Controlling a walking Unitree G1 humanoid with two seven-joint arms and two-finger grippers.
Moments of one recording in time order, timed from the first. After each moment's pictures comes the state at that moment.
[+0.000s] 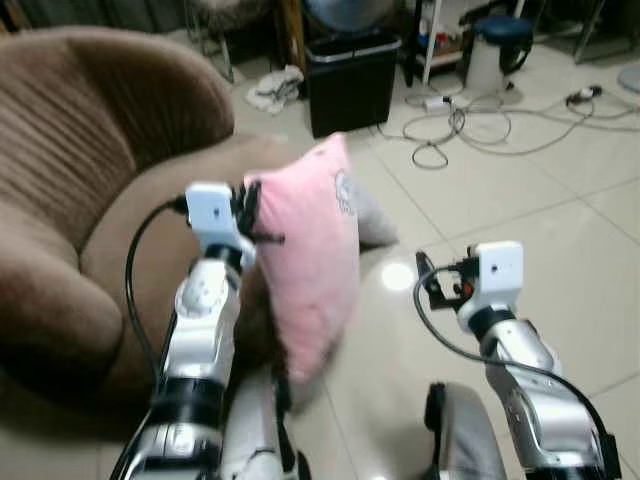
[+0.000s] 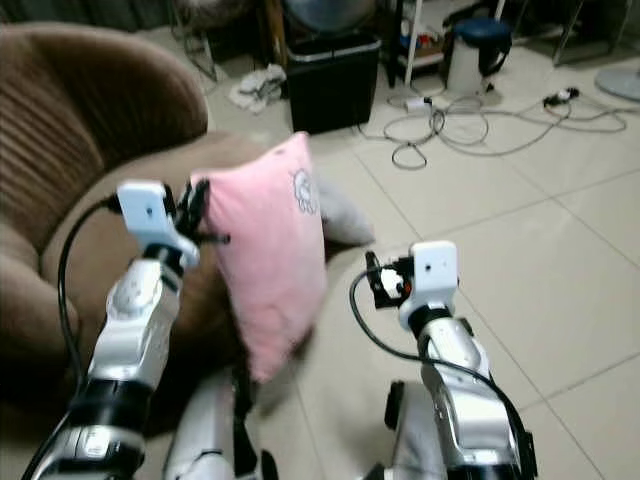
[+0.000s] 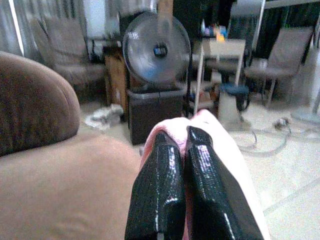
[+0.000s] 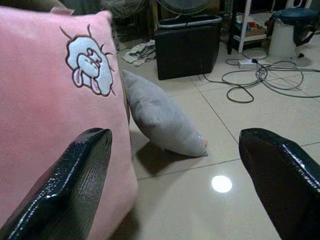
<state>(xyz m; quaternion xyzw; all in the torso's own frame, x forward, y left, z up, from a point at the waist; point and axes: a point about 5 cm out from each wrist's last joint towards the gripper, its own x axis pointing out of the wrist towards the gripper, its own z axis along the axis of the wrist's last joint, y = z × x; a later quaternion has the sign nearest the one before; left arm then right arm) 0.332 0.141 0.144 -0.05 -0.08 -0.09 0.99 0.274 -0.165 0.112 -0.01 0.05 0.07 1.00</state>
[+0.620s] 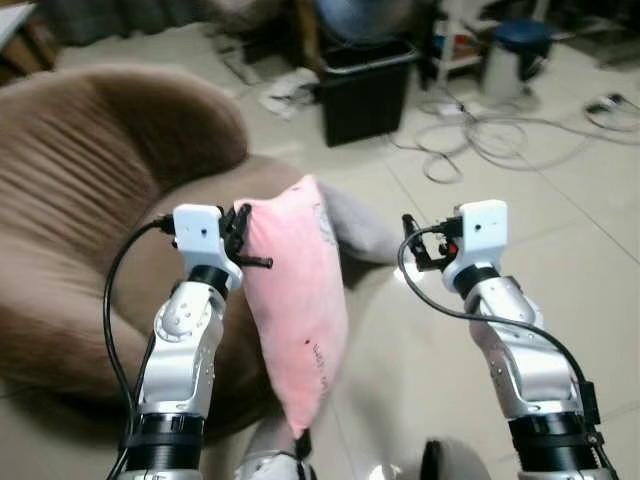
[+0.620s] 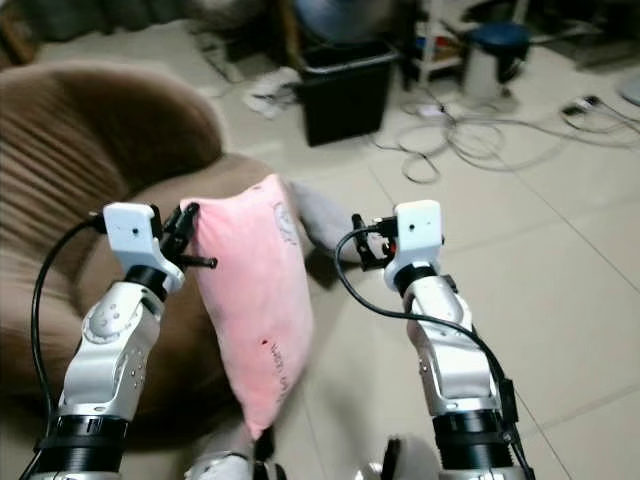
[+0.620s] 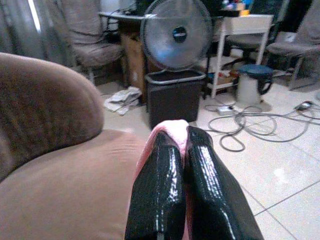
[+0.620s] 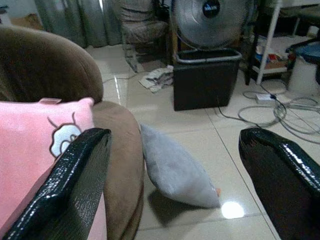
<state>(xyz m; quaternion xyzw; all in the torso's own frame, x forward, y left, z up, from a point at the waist) 0.308 0.155 0.137 -0.04 -0.05 -0.08 1.00 0.309 -0.153 0.142 -0.02 0.00 0.09 1.00</state>
